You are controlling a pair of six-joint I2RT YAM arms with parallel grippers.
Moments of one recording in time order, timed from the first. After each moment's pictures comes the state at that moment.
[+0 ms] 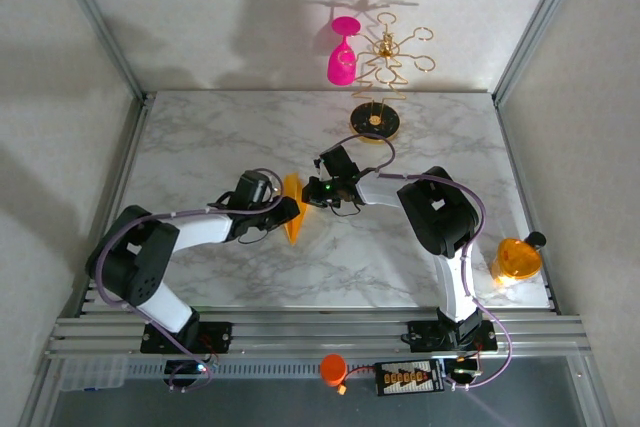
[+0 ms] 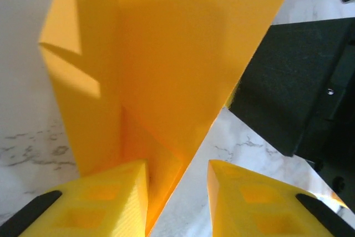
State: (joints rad) left arm -0.48 1.61 0.69 0.09 0.30 -0.89; right arm 0.67 2.06 1.24 -0.07 -0.42 0.72
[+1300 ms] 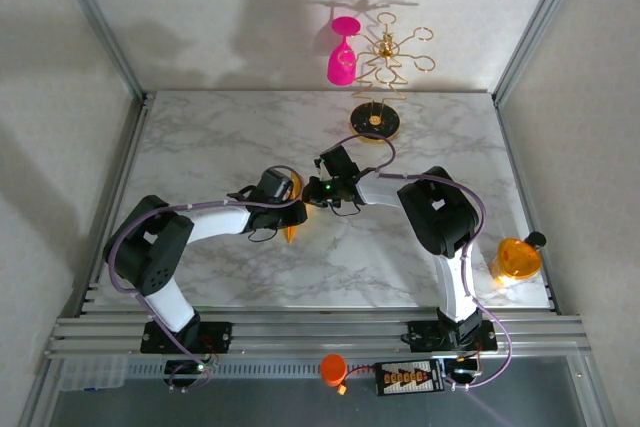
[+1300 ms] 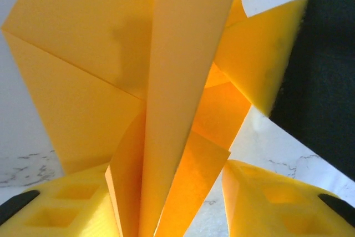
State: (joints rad) left arm -0.57 1.69 0.83 -0.12 0.10 -0.77; right arm 0.67 2.06 1.24 -0.08 -0.41 0.72
